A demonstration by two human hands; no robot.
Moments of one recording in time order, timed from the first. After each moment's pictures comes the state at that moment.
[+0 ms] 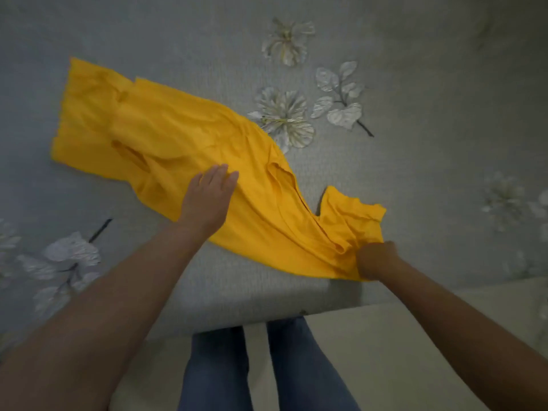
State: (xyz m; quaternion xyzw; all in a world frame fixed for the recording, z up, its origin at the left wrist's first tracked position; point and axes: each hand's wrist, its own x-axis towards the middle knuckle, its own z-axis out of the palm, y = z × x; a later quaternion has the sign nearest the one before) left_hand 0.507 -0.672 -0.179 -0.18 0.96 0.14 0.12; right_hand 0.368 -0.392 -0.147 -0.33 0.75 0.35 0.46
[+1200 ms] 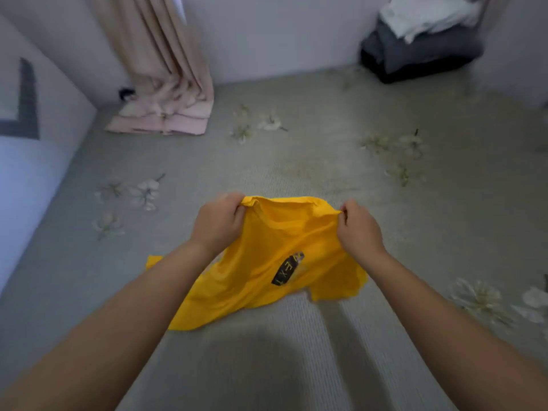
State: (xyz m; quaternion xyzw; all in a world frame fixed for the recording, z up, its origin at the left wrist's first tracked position) left_hand 0.343 -0.634 0.082 -0.16 0.95 0.15 -0.20; right_hand 0.210 -0.440 0.046 -0.23 0.92 -0.31 0.07
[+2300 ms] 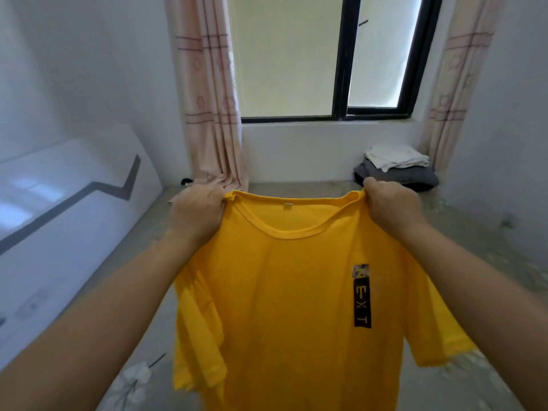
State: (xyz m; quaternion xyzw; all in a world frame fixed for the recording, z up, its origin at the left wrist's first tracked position) left_hand 0.542 -0.546 0.296 -0.13 0.88 -0.19 -0.42; right_hand 0.314 -0.308 0.296 -0.44 0.80 -0.15 -0.38
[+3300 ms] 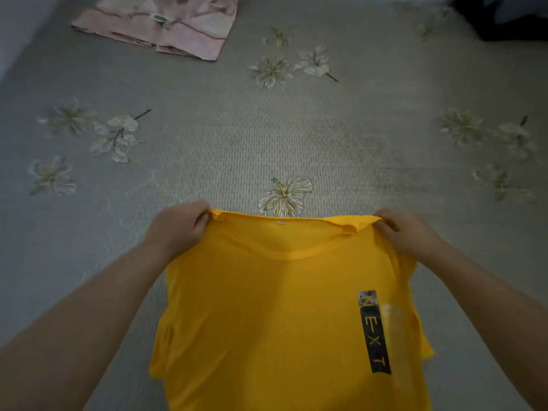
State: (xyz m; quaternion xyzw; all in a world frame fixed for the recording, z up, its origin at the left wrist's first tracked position) left_hand 0.332 -0.808 -0.119 -0.28 0.95 0.13 -0.03; right_hand 0.077 -0.540 -0.110 -0.36 0.89 -0.15 0.23
